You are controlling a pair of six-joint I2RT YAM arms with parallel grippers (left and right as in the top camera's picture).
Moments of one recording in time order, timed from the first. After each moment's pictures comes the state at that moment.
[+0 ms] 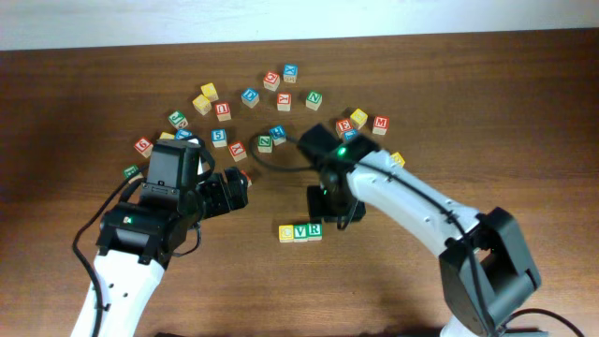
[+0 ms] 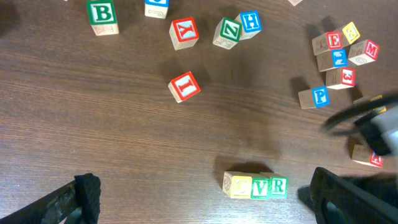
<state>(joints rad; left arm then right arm) -0.25 1.16 1.07 -0.89 0.03 -0.47 0.63 1.84 1.35 -1.08 -0.15 0.56</state>
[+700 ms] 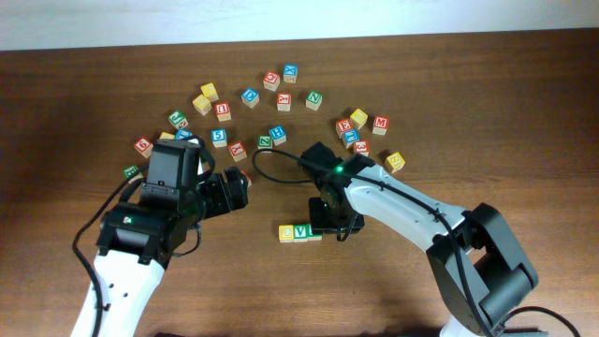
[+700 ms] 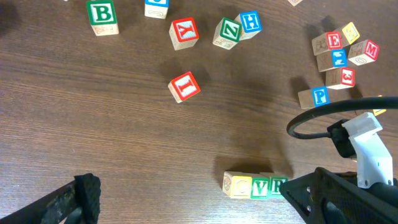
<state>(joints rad) -0.25 1.16 1.07 -0.89 0.03 -0.47 0.63 1.85 1.21 -0.91 -0.14 0.59</state>
